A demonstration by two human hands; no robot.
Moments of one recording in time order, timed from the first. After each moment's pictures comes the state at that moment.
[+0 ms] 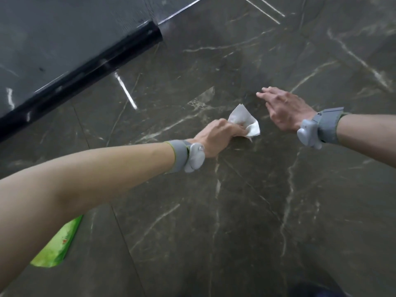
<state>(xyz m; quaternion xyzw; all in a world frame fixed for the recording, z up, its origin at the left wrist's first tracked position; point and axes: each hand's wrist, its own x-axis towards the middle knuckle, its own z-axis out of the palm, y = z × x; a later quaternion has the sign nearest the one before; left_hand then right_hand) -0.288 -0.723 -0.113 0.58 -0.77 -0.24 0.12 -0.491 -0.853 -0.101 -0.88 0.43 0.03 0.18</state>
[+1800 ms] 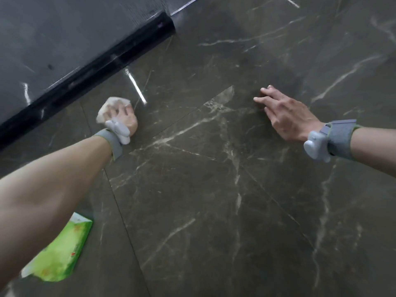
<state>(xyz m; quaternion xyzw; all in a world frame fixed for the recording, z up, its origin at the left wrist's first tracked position) -0.012 -0.691 -0.142 0.85 -0.48 -0.10 0.21 -0.439 -0.853 -0.144 -0.88 0.40 -0.05 0.24</state>
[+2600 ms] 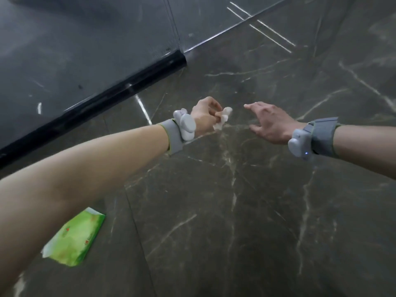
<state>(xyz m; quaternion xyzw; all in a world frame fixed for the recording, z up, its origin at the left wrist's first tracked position) -0.213 -0.749 -0.049 0.77 -0.42 -0.36 0.32 -0.421 -0.823 -0.052 -0.89 0.39 0.00 0.23</state>
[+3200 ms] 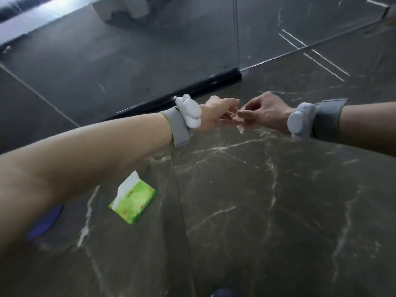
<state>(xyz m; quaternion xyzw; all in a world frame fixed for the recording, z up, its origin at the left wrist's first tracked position) -0.162 -0.652 0.073 0.74 -0.25 -0.46 0.41 -0.320 -0.733 0.065 -0.78 0.34 -0.10 0.52</state>
